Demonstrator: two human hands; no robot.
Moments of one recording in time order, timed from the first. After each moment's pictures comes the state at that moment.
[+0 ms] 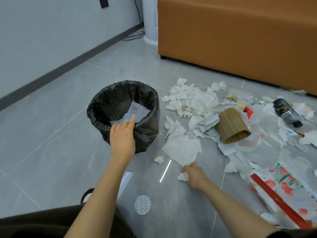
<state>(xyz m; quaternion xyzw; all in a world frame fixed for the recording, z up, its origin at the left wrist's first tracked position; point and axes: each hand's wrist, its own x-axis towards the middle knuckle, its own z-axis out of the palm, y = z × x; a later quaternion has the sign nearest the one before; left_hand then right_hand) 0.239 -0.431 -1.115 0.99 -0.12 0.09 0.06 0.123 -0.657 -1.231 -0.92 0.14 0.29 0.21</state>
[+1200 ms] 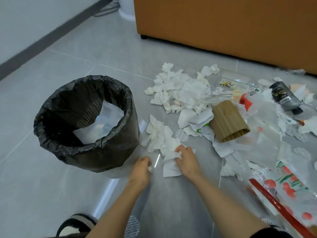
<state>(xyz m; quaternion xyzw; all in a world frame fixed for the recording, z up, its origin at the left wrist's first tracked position) 0.230 -0.503 -1.259 0.93 -0.13 -0.26 0.21 0.190 -0.684 -1.256 -0.90 0.26 0.12 0.33</state>
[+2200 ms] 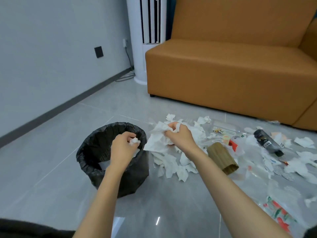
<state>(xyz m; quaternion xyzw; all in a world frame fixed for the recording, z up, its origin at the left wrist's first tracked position) 0.288 -0.476 -1.027 0.91 -0.08 0.04 0.40 0.244 -0.658 -1.006 -0.79 0.16 -0.09 0.58</state>
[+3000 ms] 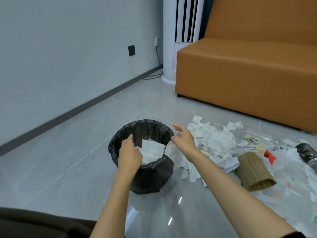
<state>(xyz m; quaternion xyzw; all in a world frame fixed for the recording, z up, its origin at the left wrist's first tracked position) 0.290 -0.402 -1.048 0.93 0.03 0.05 0.37 0.297 -0.583 -1.037 -0.79 0.12 -0.05 0.60</state>
